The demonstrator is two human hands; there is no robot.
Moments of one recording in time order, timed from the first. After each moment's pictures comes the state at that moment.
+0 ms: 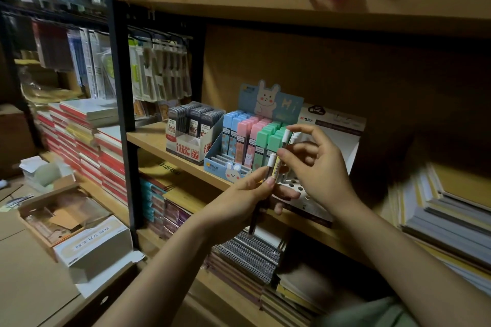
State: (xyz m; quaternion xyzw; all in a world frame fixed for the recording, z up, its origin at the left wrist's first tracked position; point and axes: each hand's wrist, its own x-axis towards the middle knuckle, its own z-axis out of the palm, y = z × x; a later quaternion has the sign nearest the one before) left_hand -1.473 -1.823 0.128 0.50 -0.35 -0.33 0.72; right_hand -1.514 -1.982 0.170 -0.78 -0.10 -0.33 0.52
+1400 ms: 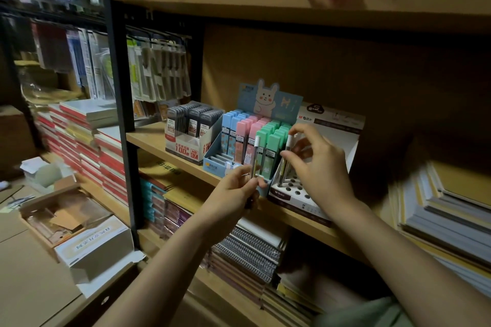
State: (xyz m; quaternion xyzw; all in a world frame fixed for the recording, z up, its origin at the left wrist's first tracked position) left_hand -1.463 -1.826 0.116 0.56 -0.23 -0.21 0.77; right_hand -1.506 -1.993 0.167 -0.87 -0.05 -0.43 0.25
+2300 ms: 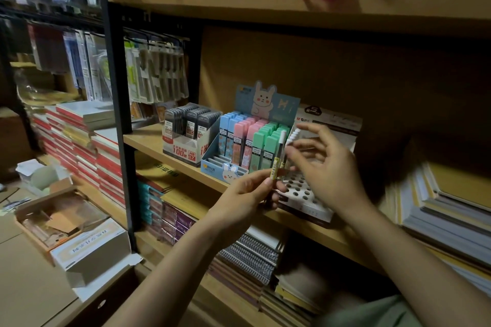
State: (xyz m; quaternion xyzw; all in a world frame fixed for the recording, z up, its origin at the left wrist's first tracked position) left_hand -1.481 -1.837 0.127 0.52 -0.30 -0.24 0.76; right_hand -1.523 -1.996 0.176 -0.81 -0.06 -0.35 0.46
